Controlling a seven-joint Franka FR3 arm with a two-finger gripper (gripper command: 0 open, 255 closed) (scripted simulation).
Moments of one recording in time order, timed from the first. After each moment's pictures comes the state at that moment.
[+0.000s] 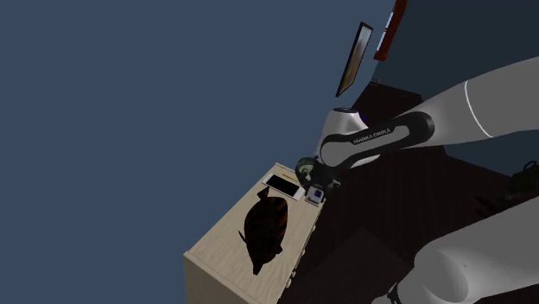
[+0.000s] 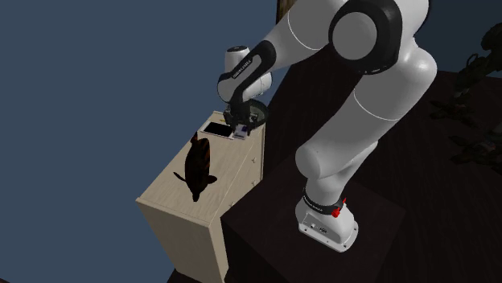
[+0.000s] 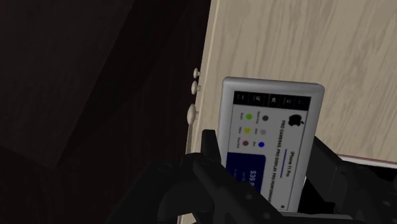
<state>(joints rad) -0.30 -0.28 0.26 -2.67 0.09 2.37 0.98</state>
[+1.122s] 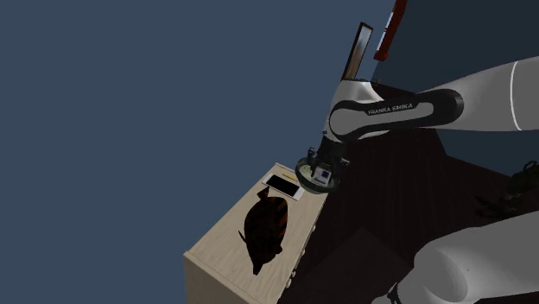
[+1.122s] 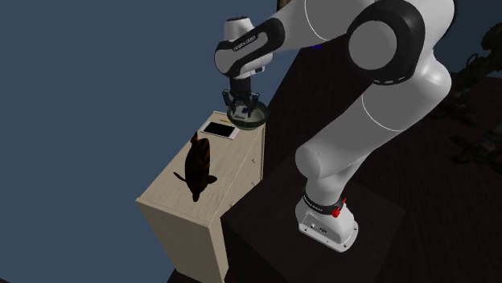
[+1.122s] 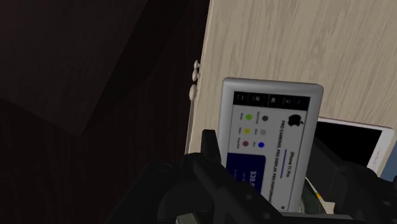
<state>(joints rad) -0.30 -0.40 0.22 -2.53 0.09 2.12 0.94</state>
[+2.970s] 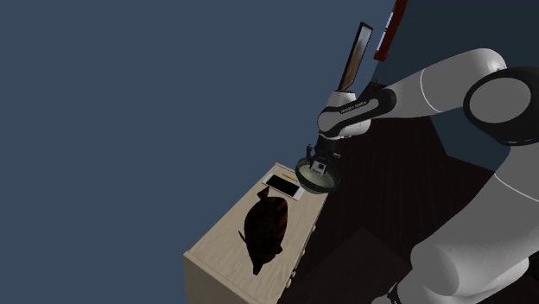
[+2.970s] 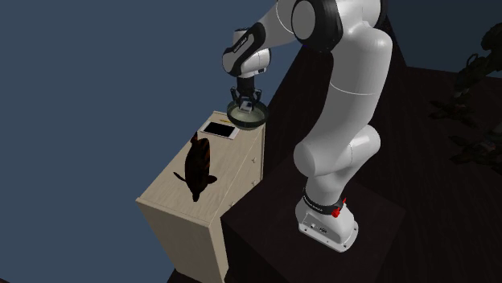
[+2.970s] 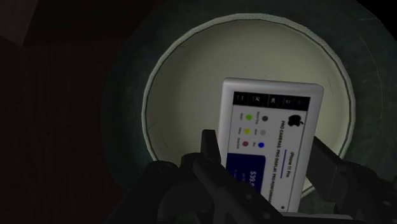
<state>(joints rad) -0.42 0.06 0.11 -2.25 -0.03 2.29 0.81</state>
